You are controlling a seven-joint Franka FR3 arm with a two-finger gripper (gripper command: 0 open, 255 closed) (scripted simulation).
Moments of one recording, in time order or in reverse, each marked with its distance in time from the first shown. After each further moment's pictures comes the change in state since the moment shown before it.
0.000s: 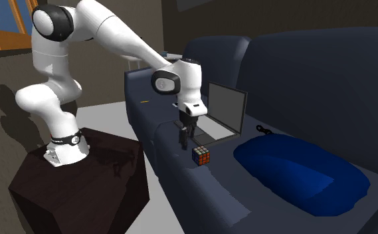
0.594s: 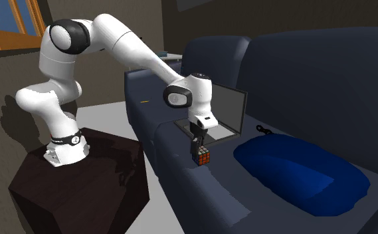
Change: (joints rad) arm 0.022 0.186 0.002 0.146 -0.011 0.052 0.012
